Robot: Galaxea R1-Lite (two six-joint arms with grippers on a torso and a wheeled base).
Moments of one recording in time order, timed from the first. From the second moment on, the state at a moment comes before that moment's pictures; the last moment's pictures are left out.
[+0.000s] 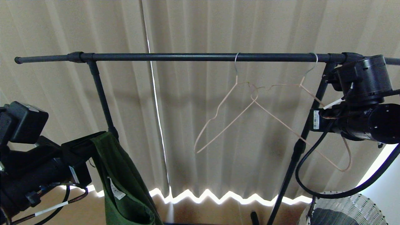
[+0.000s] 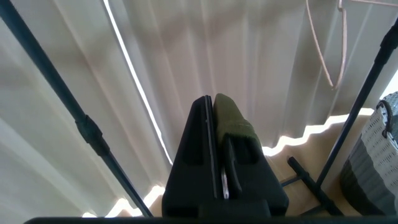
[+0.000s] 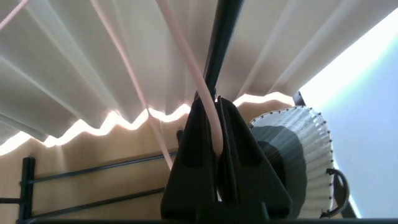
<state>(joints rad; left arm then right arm) -0.33 1.19 -0.36 -0.75 -0.06 0.14 0.38 1.59 -1.13 0.20 -0.63 0.34</state>
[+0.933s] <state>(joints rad) -0.32 1.18 -0.35 -0.75 -0.06 0.15 0.38 1.43 -1.07 0.18 -0.63 0.34</state>
